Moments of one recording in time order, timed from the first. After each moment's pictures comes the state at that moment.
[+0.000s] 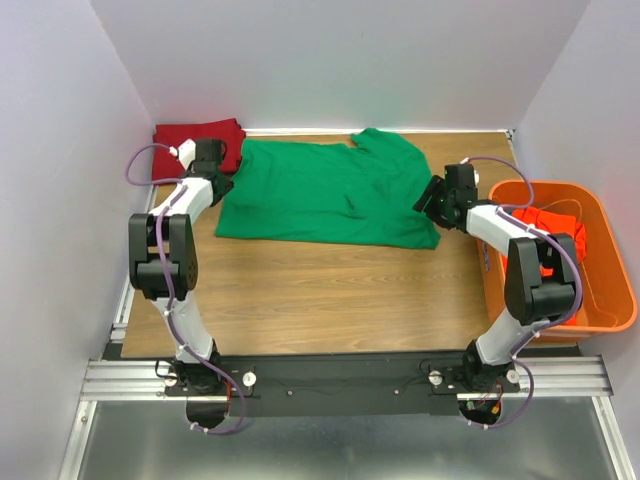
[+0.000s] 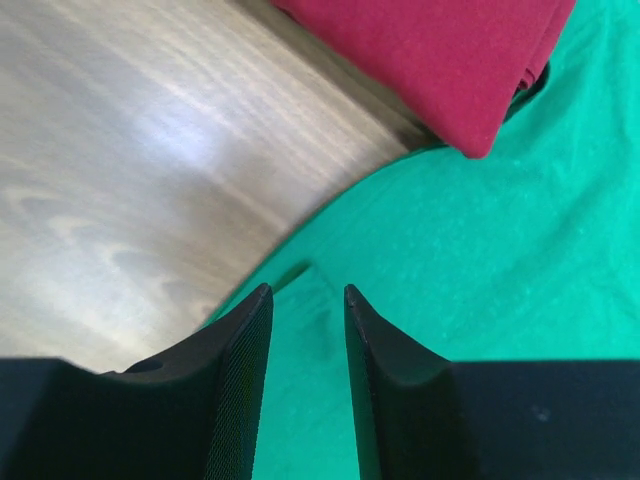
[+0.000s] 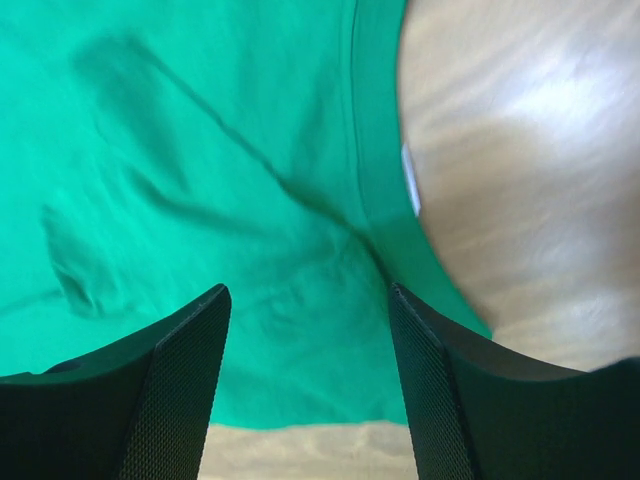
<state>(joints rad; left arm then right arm) -0.01 1.91 1.38 -0.31 -0.29 -0.71 0.12 1.69 1.03 -0.13 0.03 0.61</state>
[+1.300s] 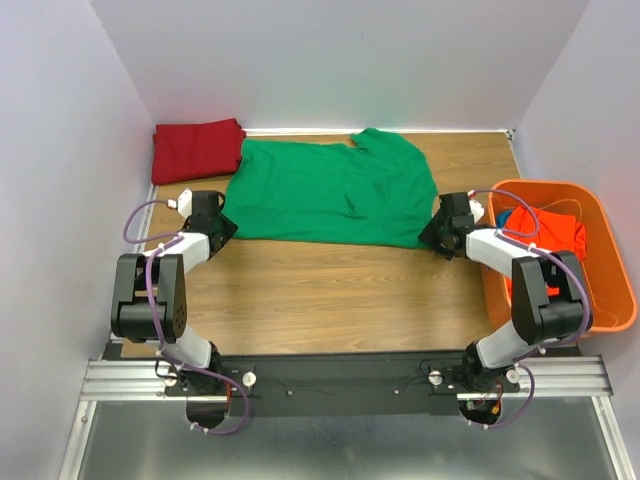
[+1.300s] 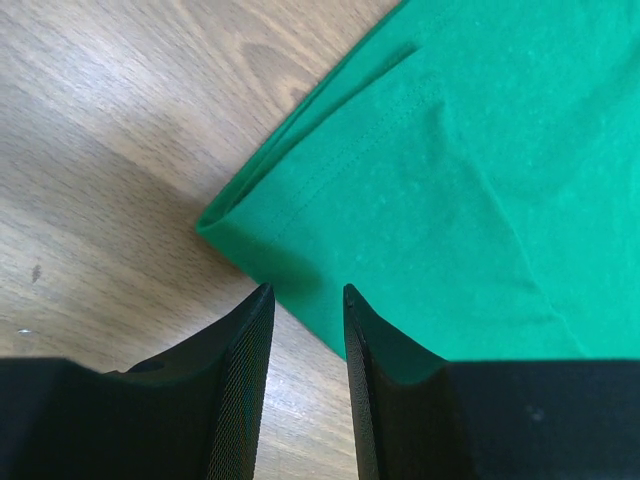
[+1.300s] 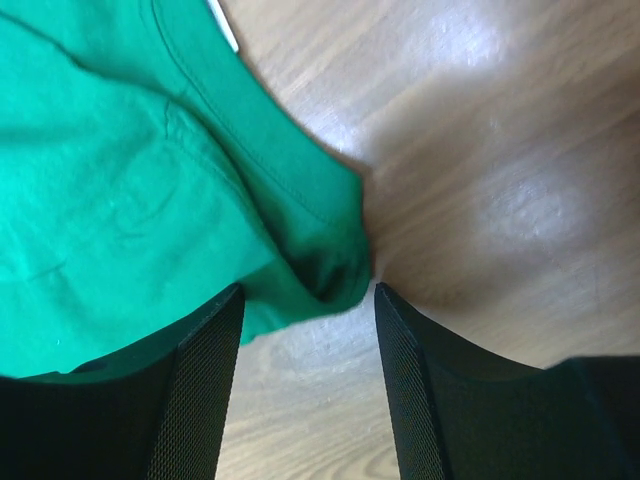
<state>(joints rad) -0.01 1.57 0.76 0.02 -0.14 -0.84 0.16 1.56 0.78 -0.18 0.18 0.77</state>
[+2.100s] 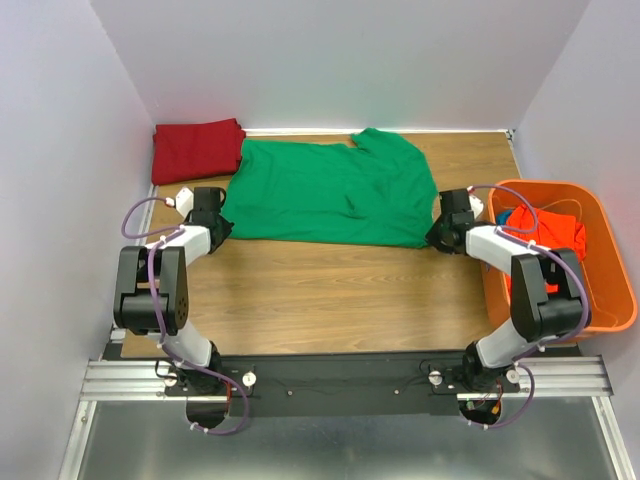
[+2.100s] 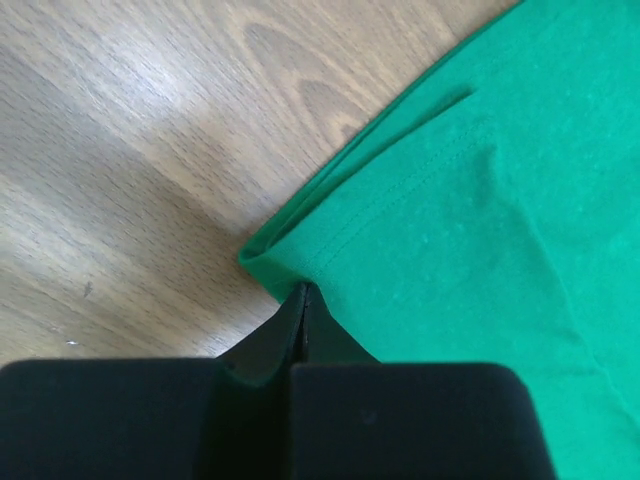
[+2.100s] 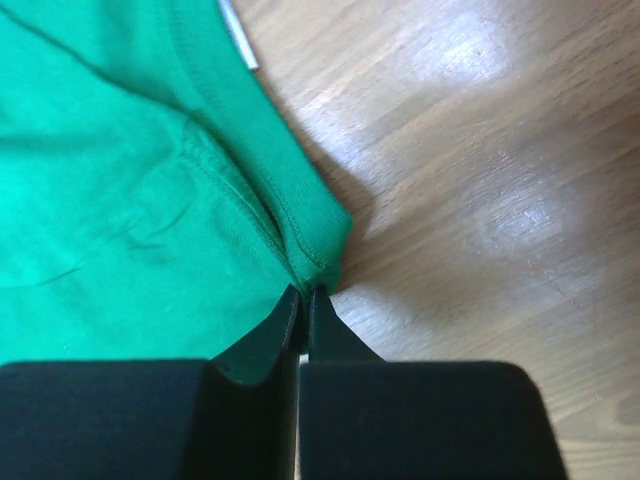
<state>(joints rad) -0.01 1.62 0.82 -0.05 -0.24 -0.84 0.16 1.59 0.82 -0.18 0.18 0.73</state>
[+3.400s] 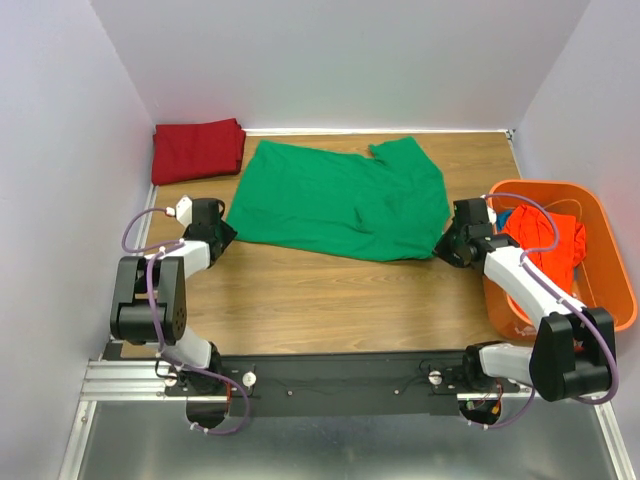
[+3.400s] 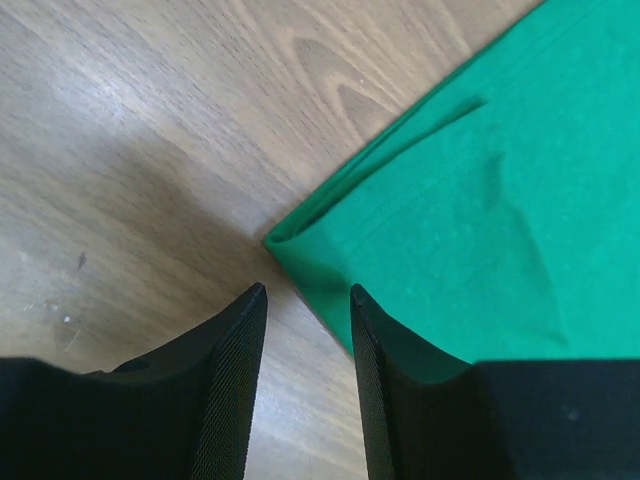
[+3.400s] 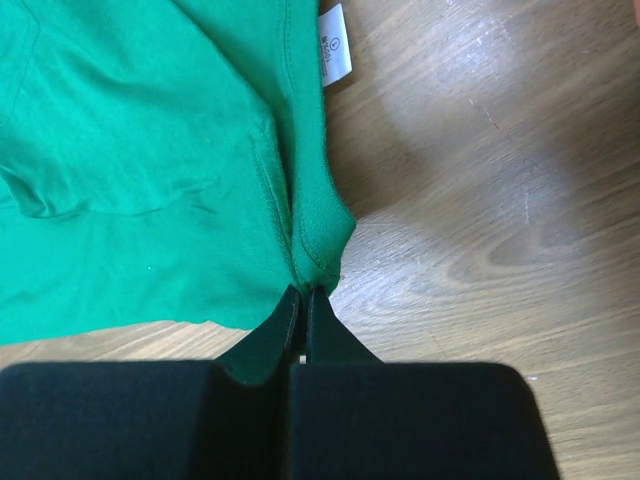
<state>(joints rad) -0.01 1.55 0.68 0.10 -0.18 -0.84 0.16 1.25 0.75 -0.44 0.11 0.74</state>
